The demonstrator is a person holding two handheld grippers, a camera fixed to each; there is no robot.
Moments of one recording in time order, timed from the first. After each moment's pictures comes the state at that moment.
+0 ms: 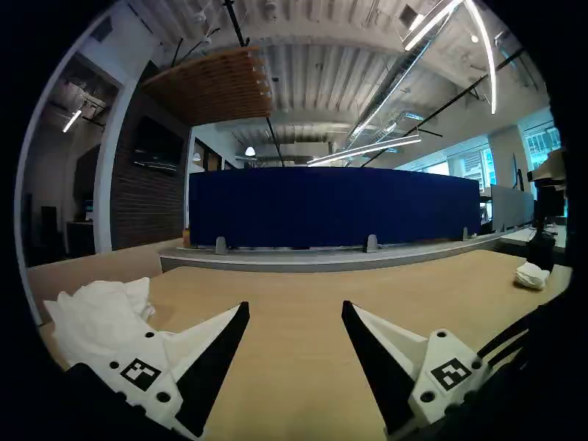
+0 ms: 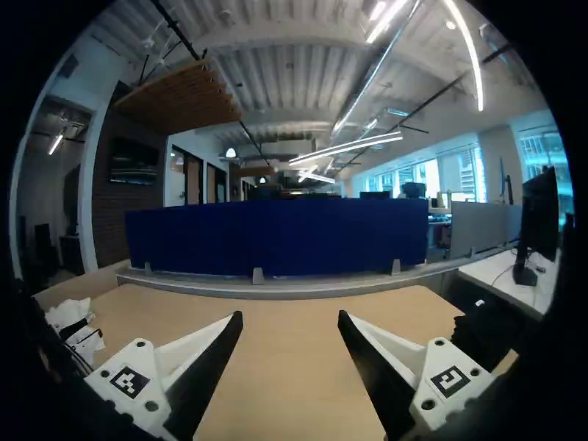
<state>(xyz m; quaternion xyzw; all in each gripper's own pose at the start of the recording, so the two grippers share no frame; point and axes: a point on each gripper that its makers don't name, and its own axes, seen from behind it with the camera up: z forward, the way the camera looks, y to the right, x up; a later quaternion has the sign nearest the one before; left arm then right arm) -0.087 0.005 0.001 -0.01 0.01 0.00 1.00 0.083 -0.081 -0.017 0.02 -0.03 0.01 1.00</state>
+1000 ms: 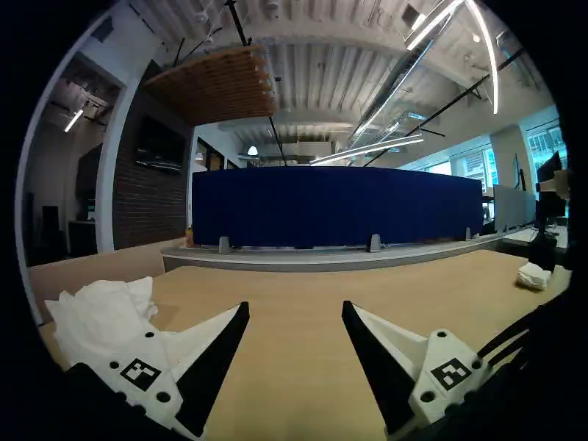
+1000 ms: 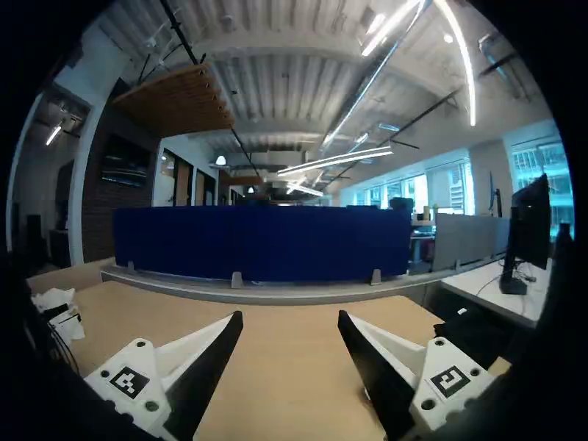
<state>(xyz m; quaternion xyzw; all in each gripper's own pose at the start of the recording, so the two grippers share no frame) -0.089 -0.002 0.000 0.00 0.01 0.00 1.00 0.069 -0.036 -0.022 -0.02 0.00 -0.01 1.00</state>
